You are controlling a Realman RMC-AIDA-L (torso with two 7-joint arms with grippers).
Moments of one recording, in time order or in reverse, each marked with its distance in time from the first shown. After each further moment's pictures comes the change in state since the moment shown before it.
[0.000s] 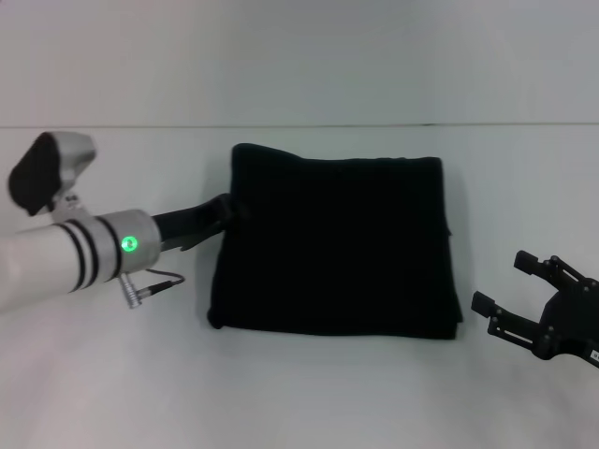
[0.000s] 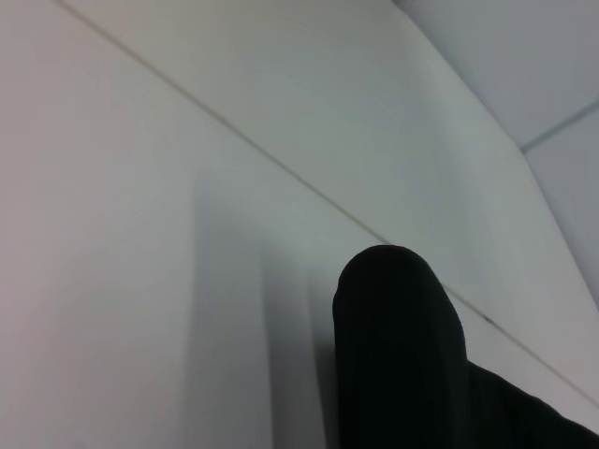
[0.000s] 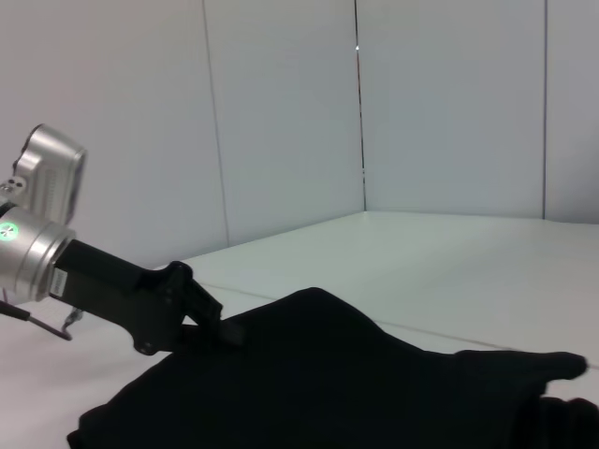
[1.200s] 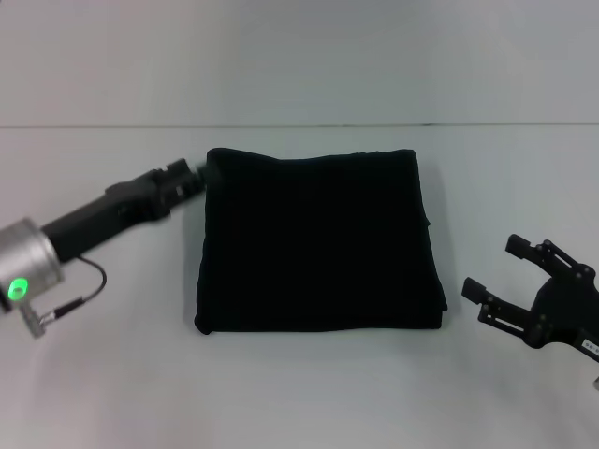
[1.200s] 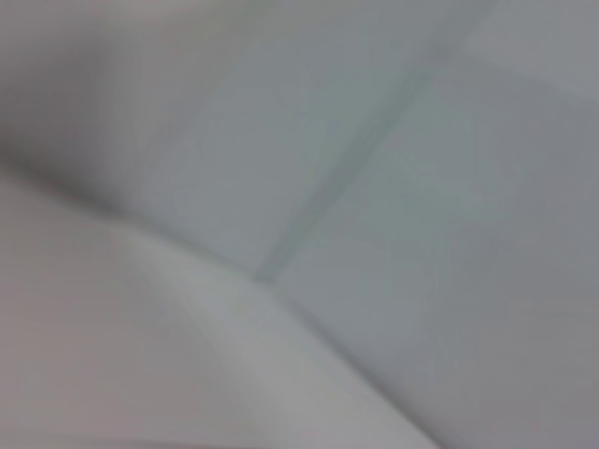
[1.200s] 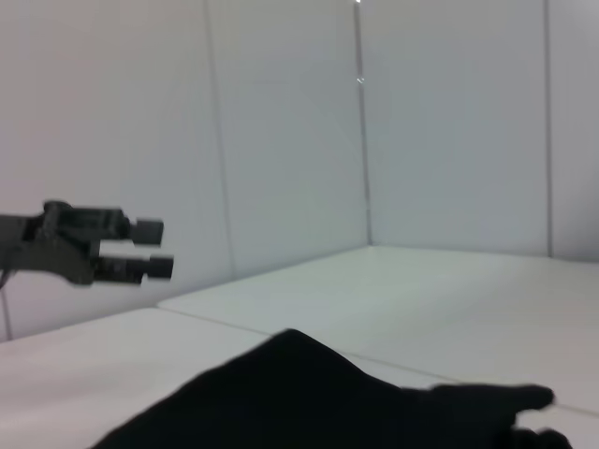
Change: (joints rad) left arm 0.220 0.013 -0.247 0.137 -0.135 0.572 0.668; right arm 0.019 0.003 0.004 0.025 0.029 -0.035 -0.046
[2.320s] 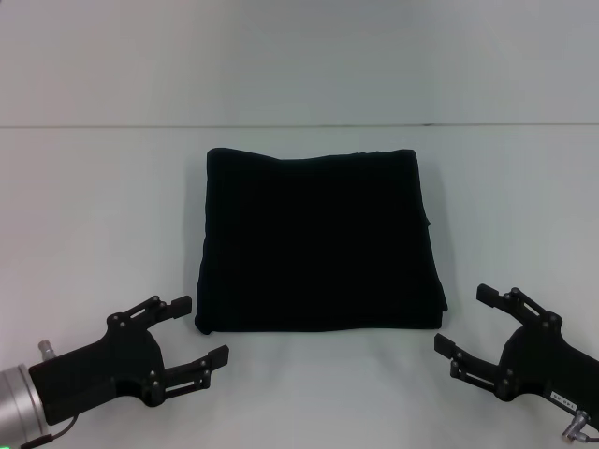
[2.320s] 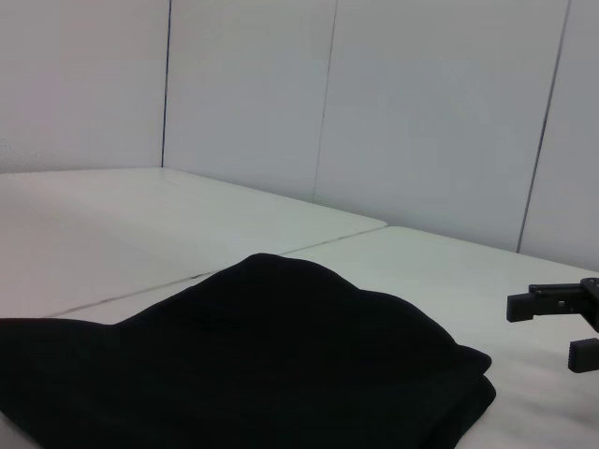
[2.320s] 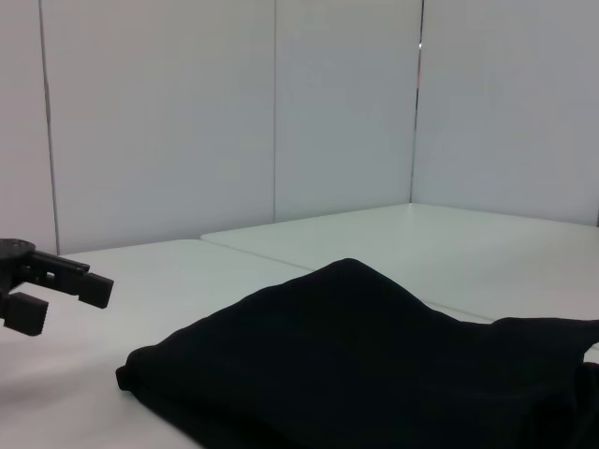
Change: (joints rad) left arm 0.195 -0.026 0.027 0.001 0.215 0.124 0.591; right arm -0.023 0.000 -0.037 0.135 -0.017 0.070 -0.207
